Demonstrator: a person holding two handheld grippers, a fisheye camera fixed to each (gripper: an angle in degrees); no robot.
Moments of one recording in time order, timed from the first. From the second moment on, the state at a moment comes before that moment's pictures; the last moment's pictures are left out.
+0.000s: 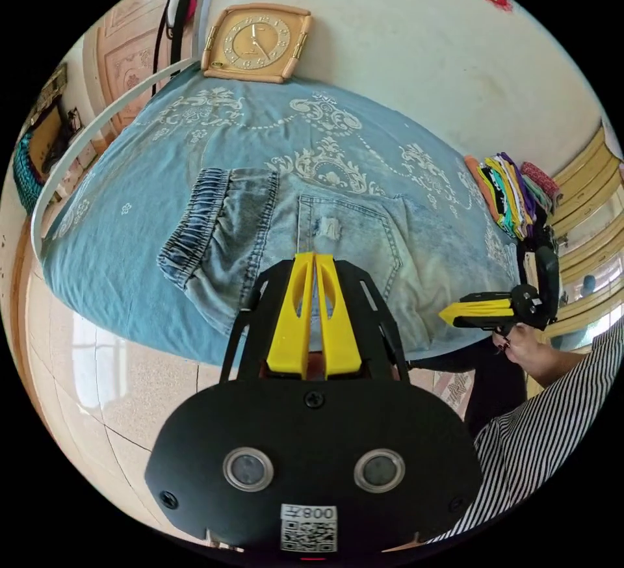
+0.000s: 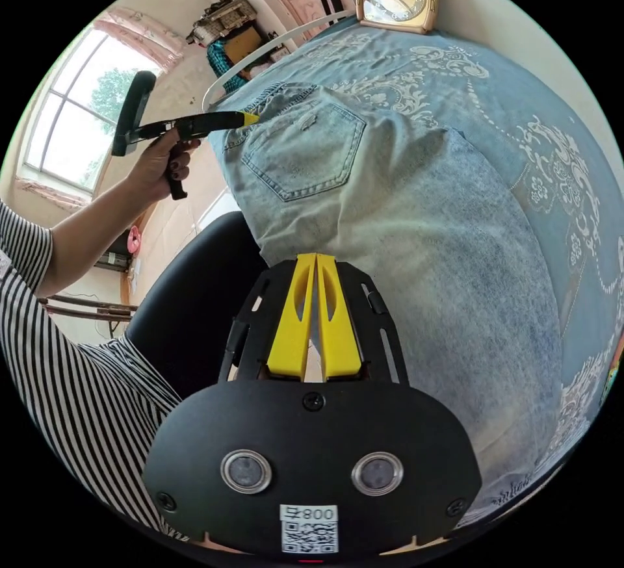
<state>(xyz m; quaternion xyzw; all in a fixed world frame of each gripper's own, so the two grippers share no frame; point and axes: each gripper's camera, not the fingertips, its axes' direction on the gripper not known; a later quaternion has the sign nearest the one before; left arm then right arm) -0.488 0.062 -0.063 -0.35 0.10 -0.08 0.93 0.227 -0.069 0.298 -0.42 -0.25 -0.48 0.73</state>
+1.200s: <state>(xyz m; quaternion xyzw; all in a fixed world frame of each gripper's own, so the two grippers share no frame) 0.171 -0.012 0.073 -0.41 0.49 0.35 0.69 0.924 -0.084 0.216 -0.15 -0.12 0.16 0.97</state>
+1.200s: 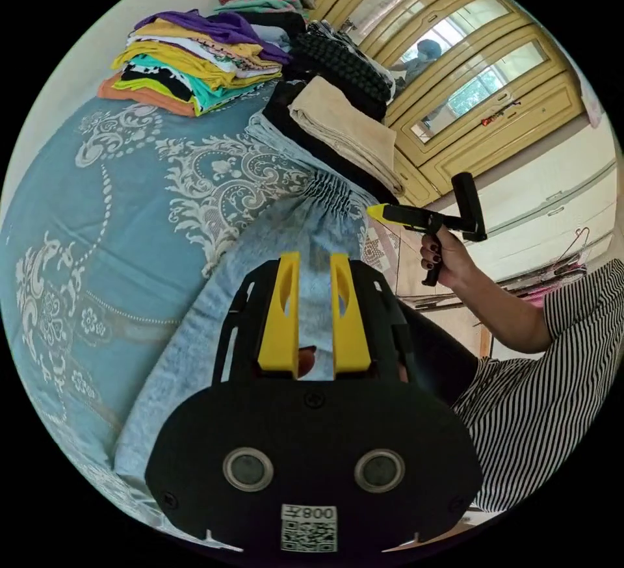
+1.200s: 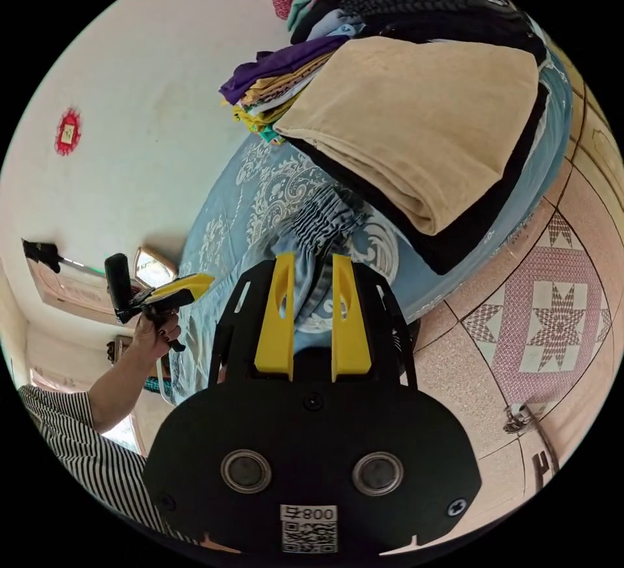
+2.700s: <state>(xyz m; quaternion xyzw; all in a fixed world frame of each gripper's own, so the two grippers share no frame) 0.174 -0.124 0.073 -0.33 0.60 0.39 0.62 0.857 -0.084 0.143 -0.09 -0.30 -0.02 0.95</state>
